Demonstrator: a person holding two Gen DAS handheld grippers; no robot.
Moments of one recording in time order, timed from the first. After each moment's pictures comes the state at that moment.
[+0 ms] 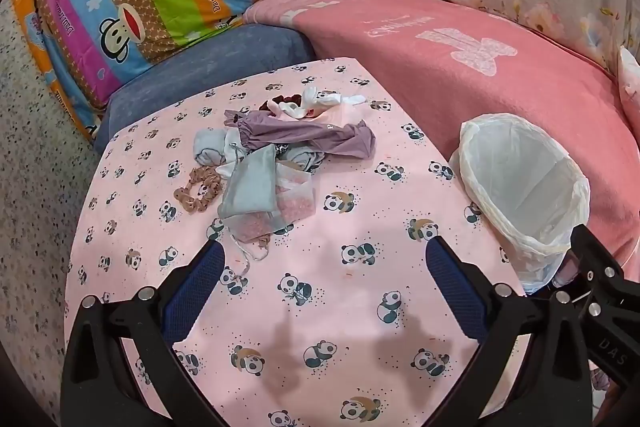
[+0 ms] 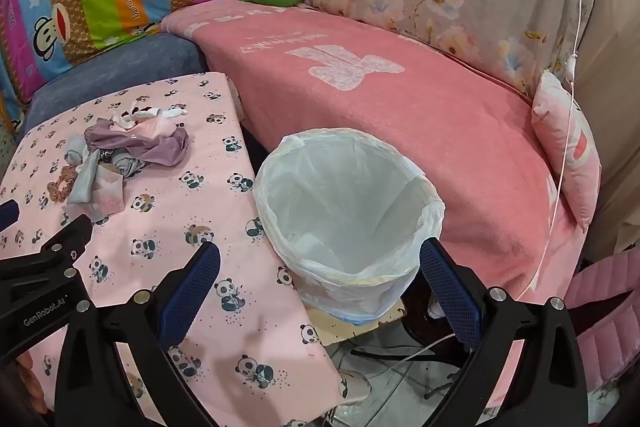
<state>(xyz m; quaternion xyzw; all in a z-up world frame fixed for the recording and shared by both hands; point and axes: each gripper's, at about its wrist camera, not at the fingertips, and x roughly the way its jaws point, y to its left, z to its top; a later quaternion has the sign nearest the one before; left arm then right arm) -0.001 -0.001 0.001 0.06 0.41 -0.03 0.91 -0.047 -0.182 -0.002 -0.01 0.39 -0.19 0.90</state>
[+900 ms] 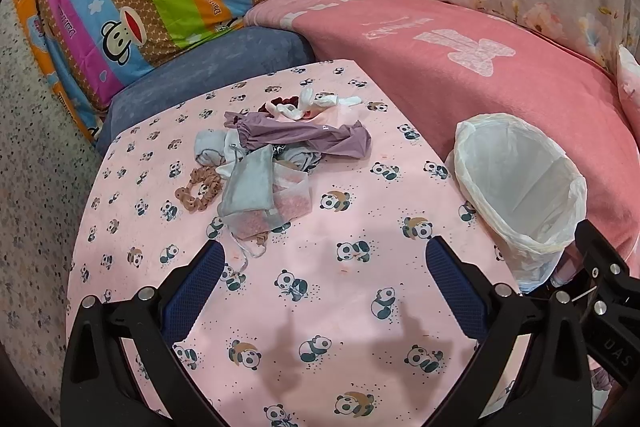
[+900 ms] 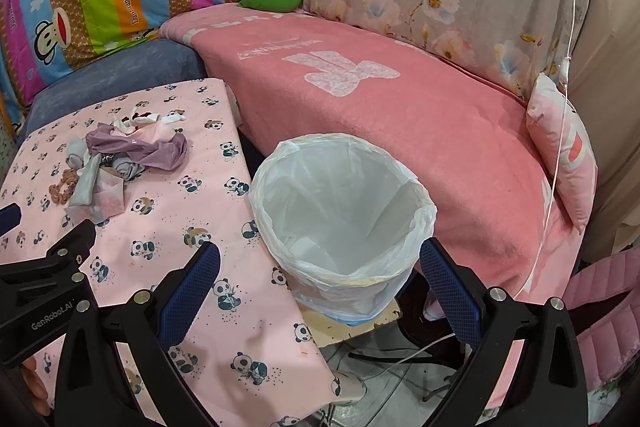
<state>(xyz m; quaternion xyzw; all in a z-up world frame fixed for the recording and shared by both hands) -0.008 -0.006 0.003 0.06 0.41 -0.02 0.91 -0.054 -0.185 0.007 -0.01 0.39 -0.19 0.90</state>
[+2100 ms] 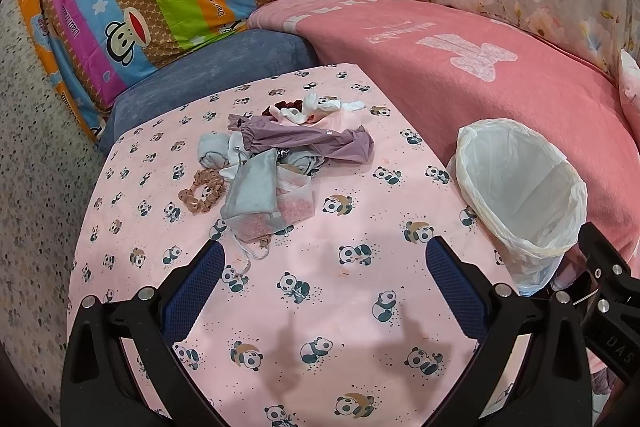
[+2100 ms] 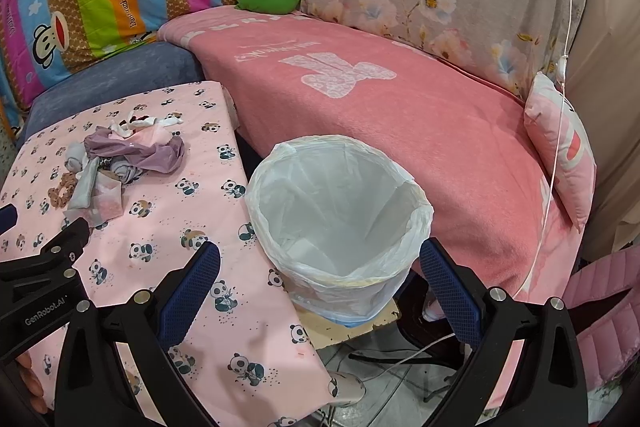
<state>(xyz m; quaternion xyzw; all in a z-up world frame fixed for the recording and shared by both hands) -0.008 -0.004 0.007 0.06 0.41 -0.02 0.91 -0.055 -0.187 0.009 -0.01 0.38 -0.19 0.90</state>
